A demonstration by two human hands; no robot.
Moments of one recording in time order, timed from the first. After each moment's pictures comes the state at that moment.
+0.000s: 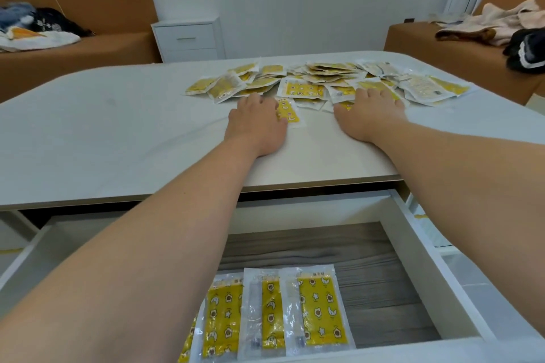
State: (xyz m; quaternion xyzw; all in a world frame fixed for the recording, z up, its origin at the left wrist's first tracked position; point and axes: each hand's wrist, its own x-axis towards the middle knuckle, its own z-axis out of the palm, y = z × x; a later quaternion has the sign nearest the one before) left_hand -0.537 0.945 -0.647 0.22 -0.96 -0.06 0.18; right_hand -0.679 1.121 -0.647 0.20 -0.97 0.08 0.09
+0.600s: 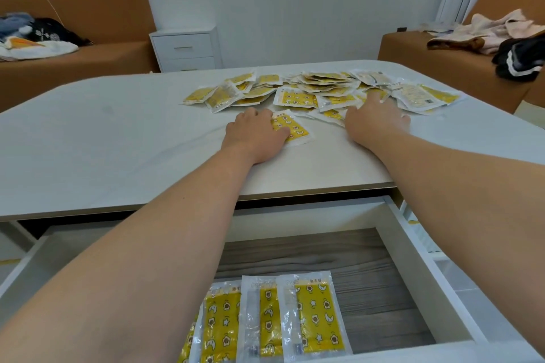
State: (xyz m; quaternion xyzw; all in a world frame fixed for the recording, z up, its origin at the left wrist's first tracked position) left_hand -0.539 0.947 -0.642 0.25 -0.96 -0.10 0.11; right_hand -0.672 1.129 -0.639 0.10 -0.97 0.20 0.07
